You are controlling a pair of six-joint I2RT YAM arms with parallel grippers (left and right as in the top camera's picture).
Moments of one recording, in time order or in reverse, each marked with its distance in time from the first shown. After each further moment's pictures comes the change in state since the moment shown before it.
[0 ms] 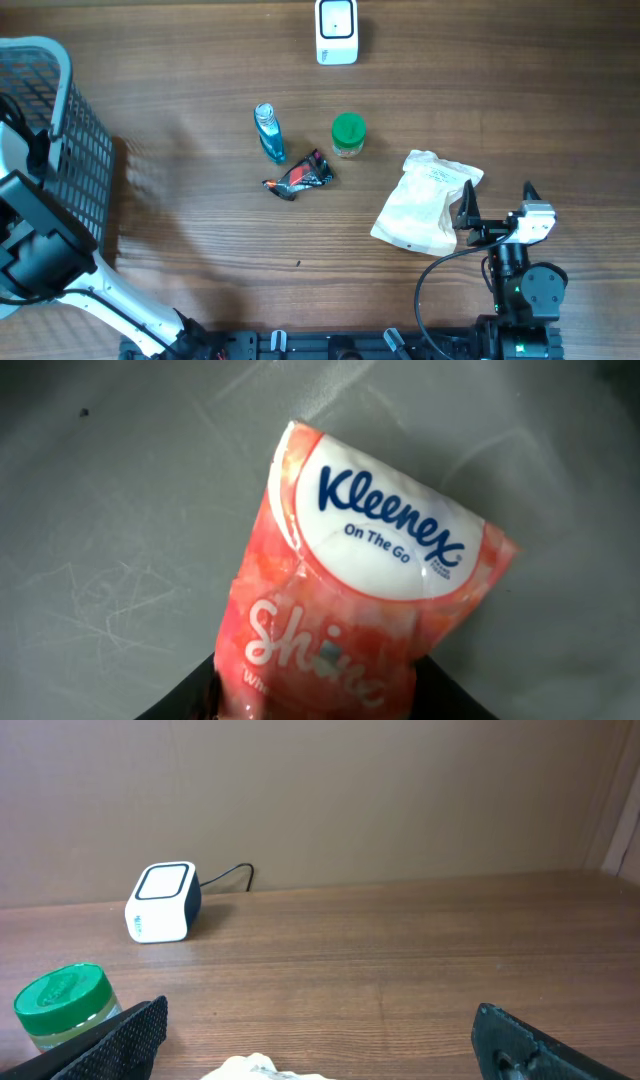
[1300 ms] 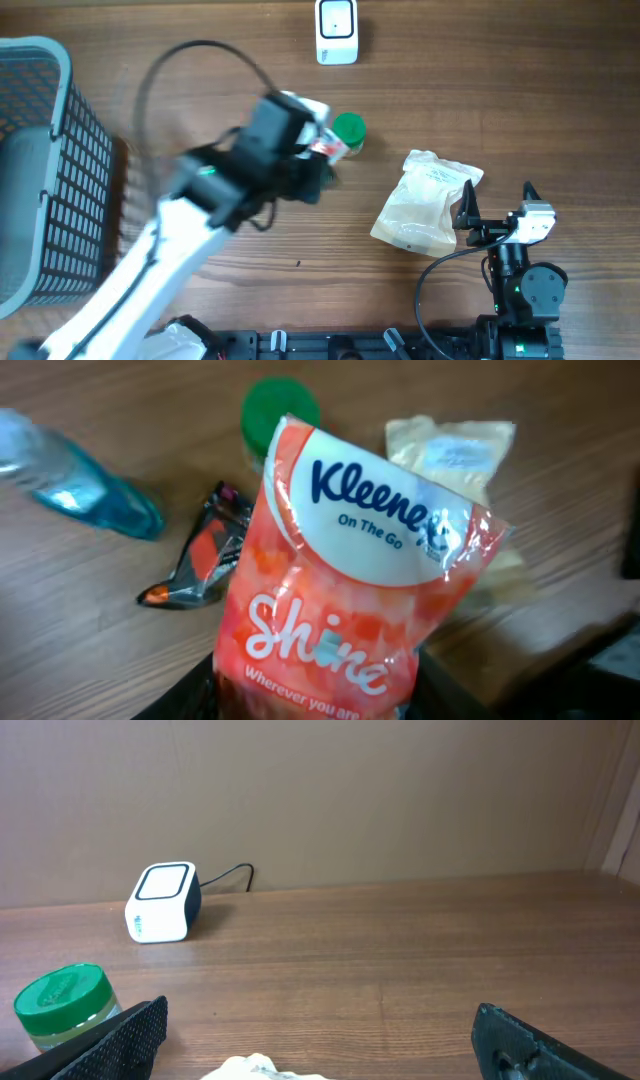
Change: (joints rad) left arm -1.331 -0.750 -0.201 -0.254 0.171 -0.074; right arm 0.000 0.000 0.000 0.000 0.000 0.000
